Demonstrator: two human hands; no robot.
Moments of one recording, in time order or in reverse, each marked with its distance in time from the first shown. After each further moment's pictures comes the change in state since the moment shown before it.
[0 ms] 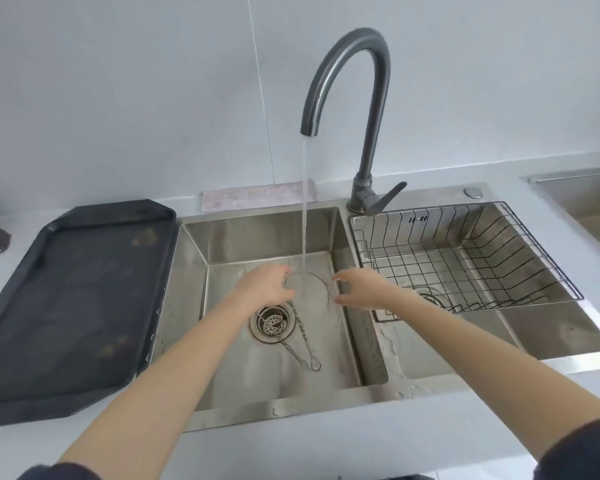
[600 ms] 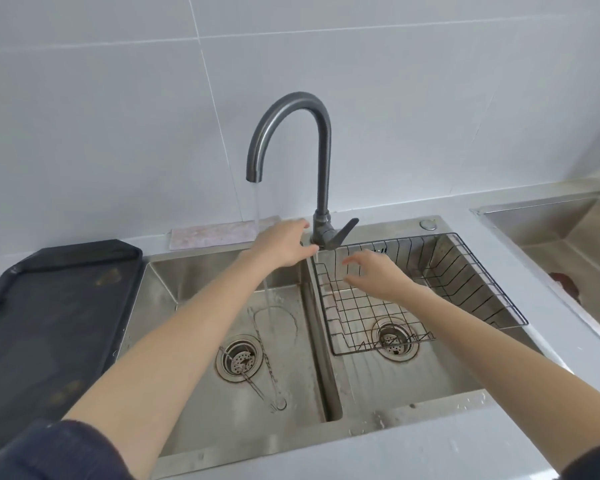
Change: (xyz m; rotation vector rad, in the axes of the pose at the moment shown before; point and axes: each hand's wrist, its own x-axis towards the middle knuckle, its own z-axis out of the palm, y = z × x) left_hand 0.017 0.118 -0.086 -0.035 0.291 0.214; right_hand -0.037 0.066 -0.077 0.102 0.367 0.005
